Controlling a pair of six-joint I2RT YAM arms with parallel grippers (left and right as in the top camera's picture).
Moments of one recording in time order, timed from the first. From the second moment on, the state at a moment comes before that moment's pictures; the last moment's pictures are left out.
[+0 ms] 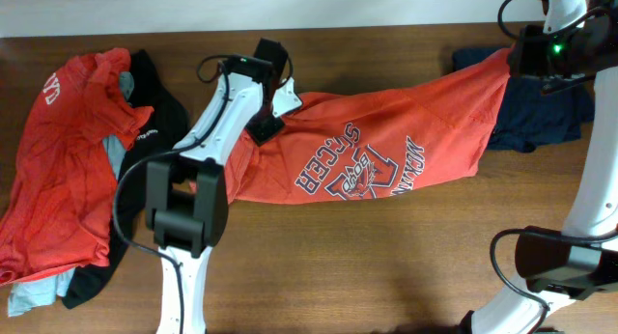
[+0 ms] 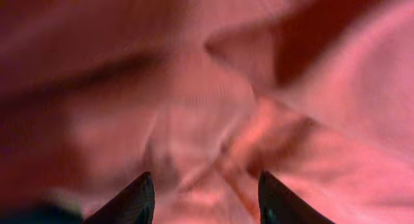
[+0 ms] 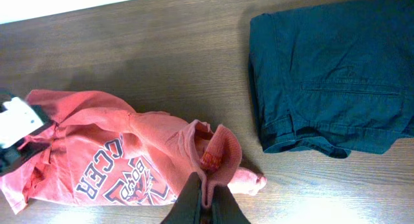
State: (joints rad) left arm -0.32 2.31 1.99 -1.14 -0.14 0.60; right arm -0.23 1.91 2.38 -1.49 -0.27 -0.05
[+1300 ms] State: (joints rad) left arm -0.32 2.35 1.99 -0.98 -0.25 0.56; right arm -0.23 1.91 2.38 -1.49 -0.27 -0.05
